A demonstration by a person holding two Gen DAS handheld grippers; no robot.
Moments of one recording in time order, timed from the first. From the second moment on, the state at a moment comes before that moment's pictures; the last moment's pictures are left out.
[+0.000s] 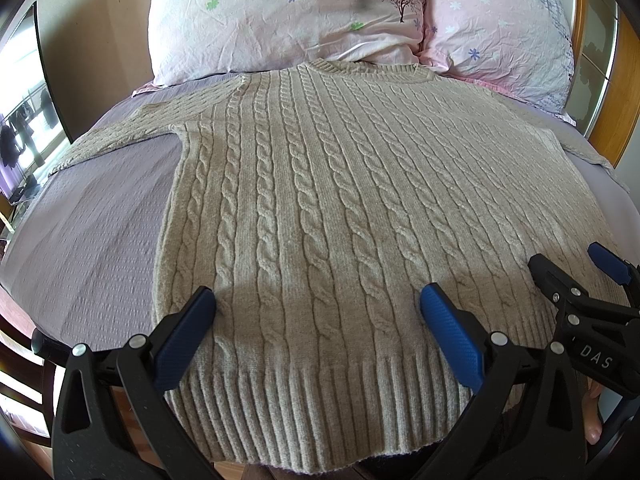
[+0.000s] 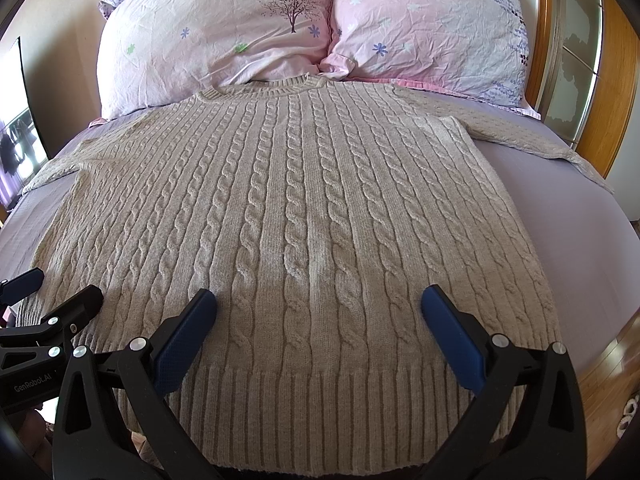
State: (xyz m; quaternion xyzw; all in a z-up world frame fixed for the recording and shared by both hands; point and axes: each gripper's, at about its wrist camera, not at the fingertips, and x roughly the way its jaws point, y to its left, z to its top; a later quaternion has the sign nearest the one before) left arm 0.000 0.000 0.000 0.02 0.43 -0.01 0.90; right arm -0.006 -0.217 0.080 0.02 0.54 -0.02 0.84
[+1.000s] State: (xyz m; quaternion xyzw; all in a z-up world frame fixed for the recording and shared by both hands) left arm 0.000 0.000 0.000 0.02 0.43 -0.01 0.90; right arm -0.007 -0.214 0.080 0.02 0.54 -0.02 0.84
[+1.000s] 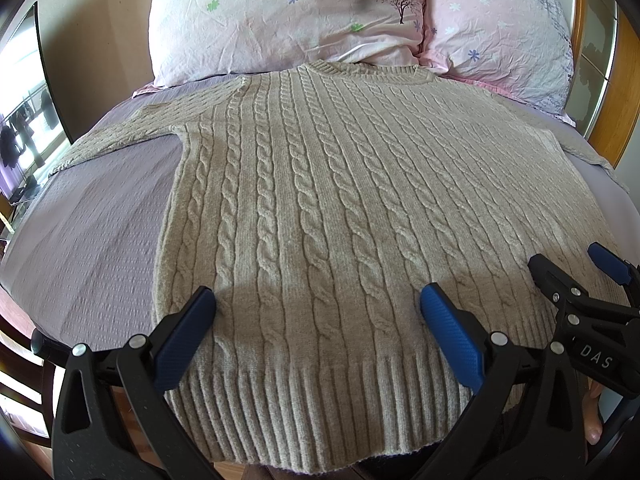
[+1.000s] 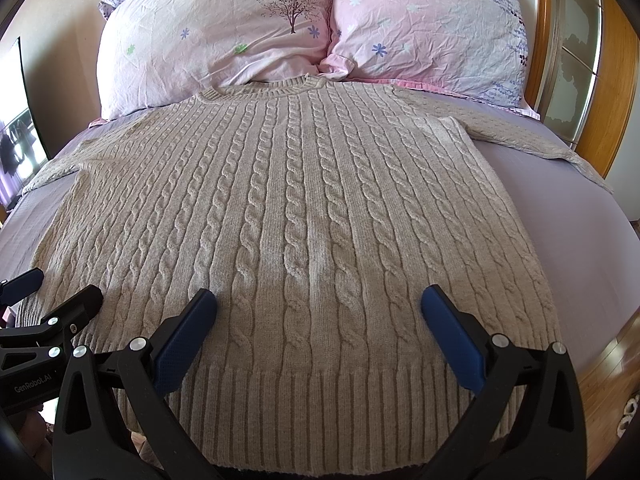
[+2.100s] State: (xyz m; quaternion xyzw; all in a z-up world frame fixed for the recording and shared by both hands) left arm 0.109 0.144 0.049 -0.18 0.33 -0.01 0.93; right arm 0.091 -0.699 0.028 0.51 0.36 -0.38 0.68
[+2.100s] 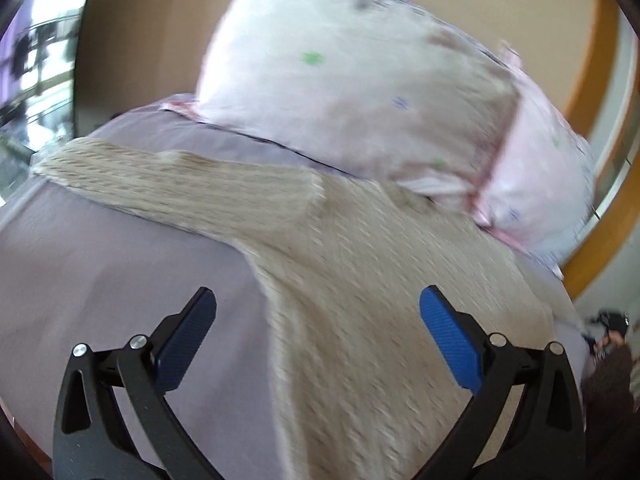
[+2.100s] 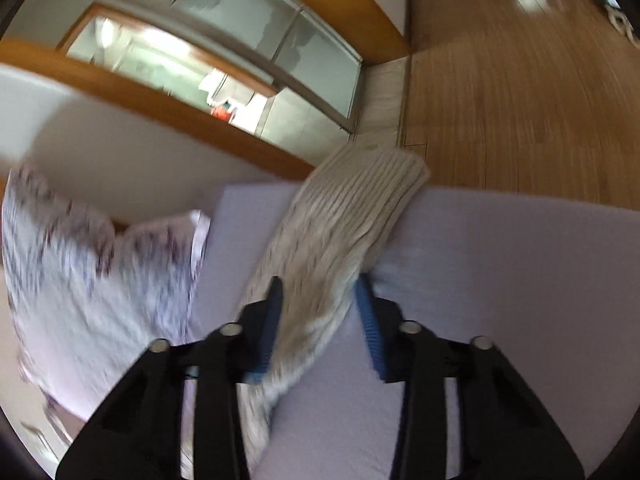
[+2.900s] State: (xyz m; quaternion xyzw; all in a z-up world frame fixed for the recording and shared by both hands) left arm 0.114 0.346 0.034 -0.36 0.27 0.19 0.88; right arm 0.247 -0.194 0.079 0.16 0.51 0.24 0.81
